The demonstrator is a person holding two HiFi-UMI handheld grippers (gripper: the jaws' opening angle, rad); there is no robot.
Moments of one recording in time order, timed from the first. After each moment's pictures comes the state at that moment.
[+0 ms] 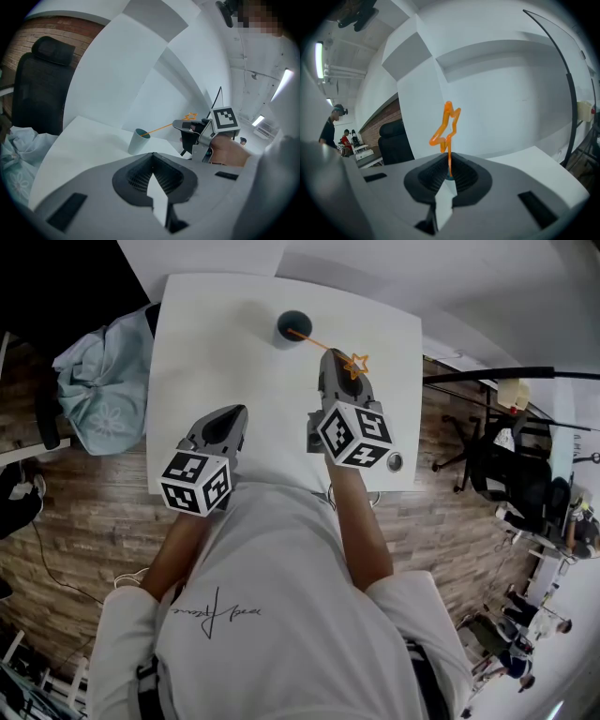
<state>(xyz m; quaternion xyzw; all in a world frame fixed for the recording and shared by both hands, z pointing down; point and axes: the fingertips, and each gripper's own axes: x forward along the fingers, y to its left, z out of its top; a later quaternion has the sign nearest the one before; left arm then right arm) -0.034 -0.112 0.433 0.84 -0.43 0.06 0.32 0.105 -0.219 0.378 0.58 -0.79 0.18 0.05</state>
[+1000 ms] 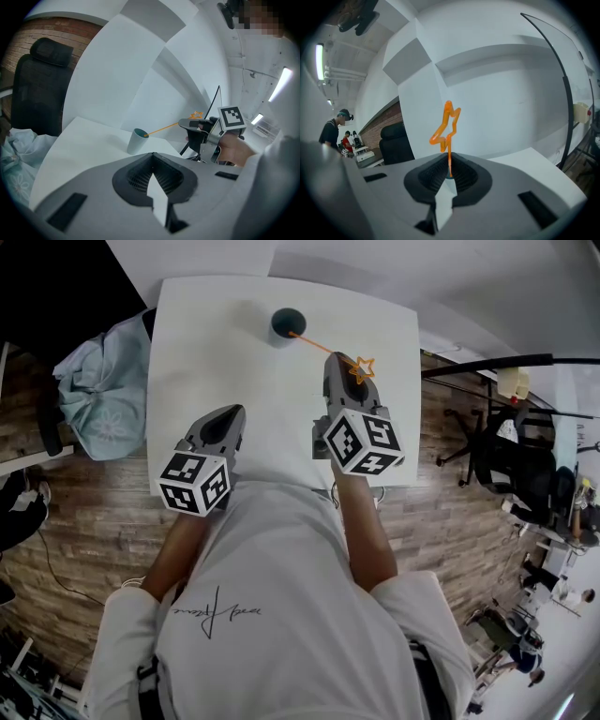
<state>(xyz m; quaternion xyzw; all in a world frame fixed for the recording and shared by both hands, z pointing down) -0.033 -0.108 0.431 0.84 -0.43 0.06 0.31 0.117 -0.199 0.362 0.58 -0.79 0.18 0.04</state>
